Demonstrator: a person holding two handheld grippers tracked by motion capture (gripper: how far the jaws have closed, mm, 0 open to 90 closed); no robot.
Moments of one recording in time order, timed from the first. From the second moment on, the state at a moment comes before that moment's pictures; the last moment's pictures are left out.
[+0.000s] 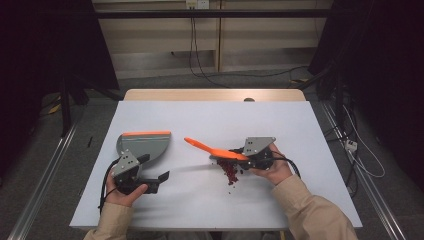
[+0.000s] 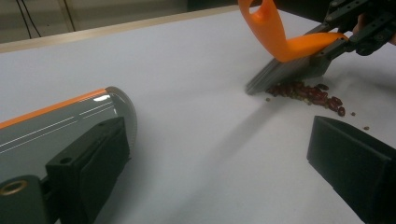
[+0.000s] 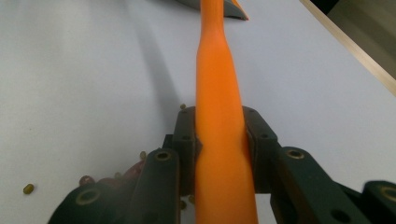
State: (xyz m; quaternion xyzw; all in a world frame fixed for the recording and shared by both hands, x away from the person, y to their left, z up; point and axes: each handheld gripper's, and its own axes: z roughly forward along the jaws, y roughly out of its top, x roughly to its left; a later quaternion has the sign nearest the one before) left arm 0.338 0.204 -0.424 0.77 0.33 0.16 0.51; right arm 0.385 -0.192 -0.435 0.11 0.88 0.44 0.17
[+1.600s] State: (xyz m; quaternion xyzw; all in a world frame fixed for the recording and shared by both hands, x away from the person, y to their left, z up) left arm 0.339 0.205 -0.425 0.77 0.34 0.16 0.51; right arm 0.337 -0.159 -0.440 0.21 0.82 0.53 0.02
